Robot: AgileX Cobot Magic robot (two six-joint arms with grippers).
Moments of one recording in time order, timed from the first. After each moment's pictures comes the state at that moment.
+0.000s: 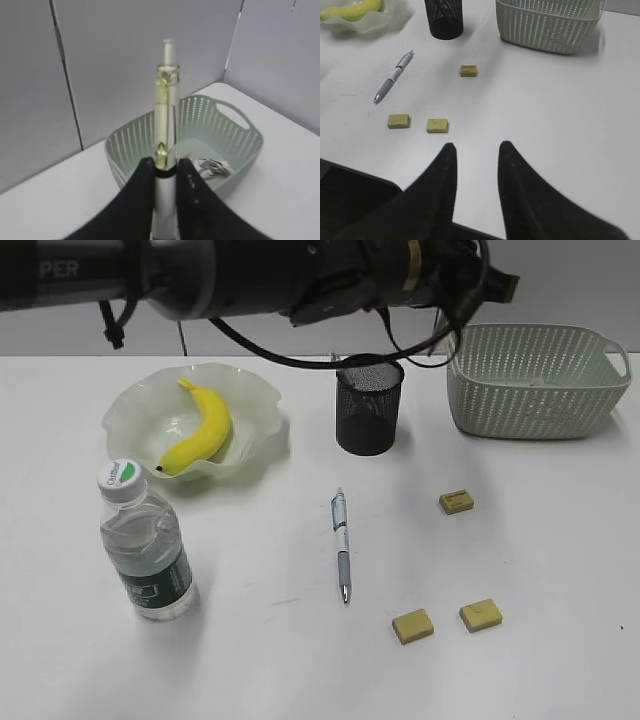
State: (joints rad) left arm -0.83 2.15 -1.81 0.80 0.10 -0.91; right arm 0.43 -0.01 -0.51 -0.06 1.04 0.07
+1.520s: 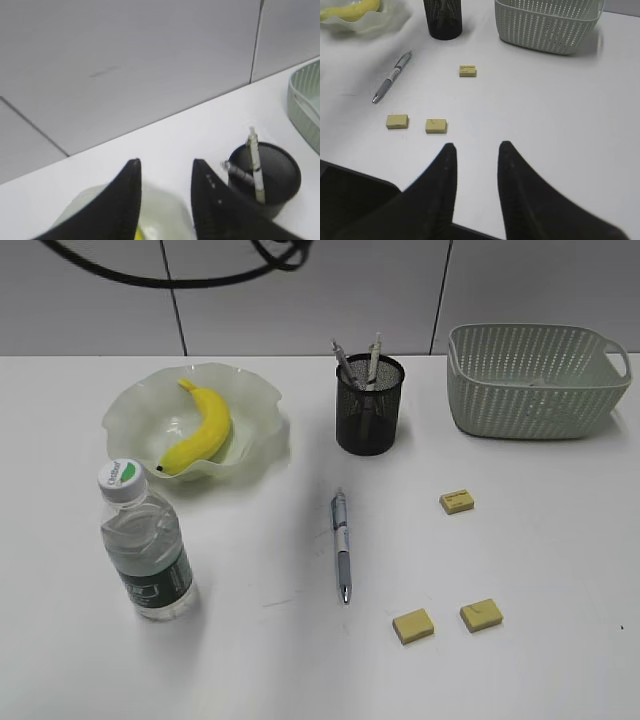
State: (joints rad) left arm -0.71 1.88 -1.73 0.70 0.64 -0.65; right arm 0.43 -0.01 -0.51 -0.06 1.04 0.07
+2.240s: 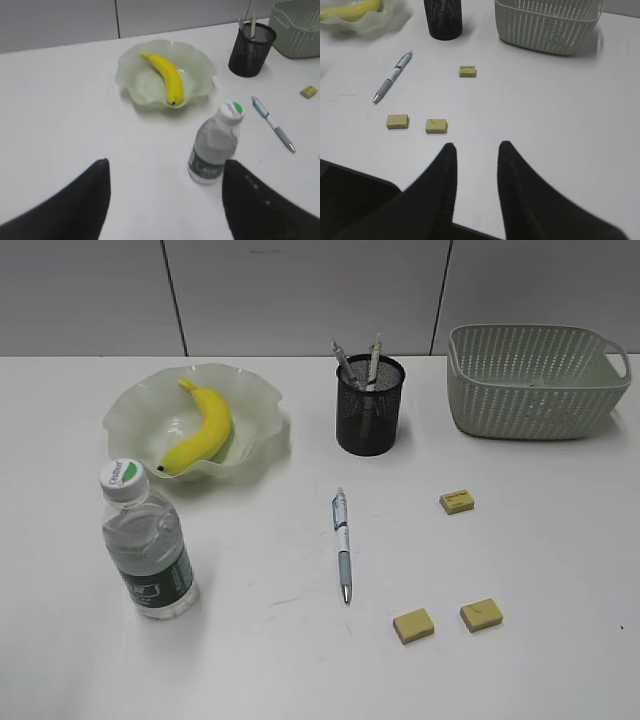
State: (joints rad) left arm -0.71 0.37 -0.67 0.41 0.93 -0.50; right arm 0.43 -0.01 -0.51 -0.06 1.04 0.07
